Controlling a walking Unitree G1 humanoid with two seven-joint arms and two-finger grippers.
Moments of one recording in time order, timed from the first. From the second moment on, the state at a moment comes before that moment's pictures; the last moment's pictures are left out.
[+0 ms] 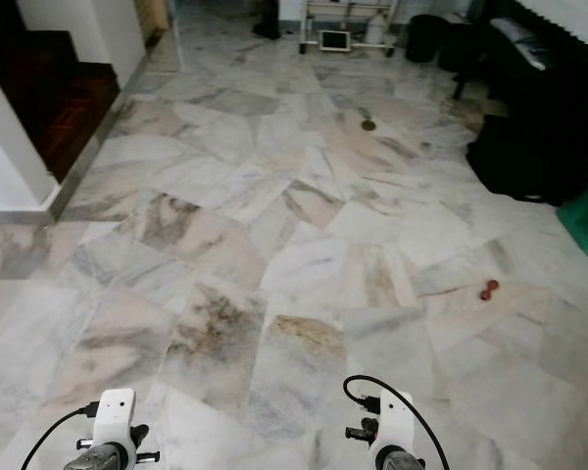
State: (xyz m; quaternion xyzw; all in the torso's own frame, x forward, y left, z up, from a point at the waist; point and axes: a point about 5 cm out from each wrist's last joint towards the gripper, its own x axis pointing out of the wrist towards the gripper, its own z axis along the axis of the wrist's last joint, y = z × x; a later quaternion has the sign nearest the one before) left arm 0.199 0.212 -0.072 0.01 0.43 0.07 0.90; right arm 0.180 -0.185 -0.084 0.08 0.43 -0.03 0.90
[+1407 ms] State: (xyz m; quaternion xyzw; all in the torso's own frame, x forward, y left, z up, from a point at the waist) left arm 0.199 0.212 -0.072 0.01 0.43 0.07 0.90; right arm 0.180 -0.181 -0.084 0.08 0.43 -0.03 0.90
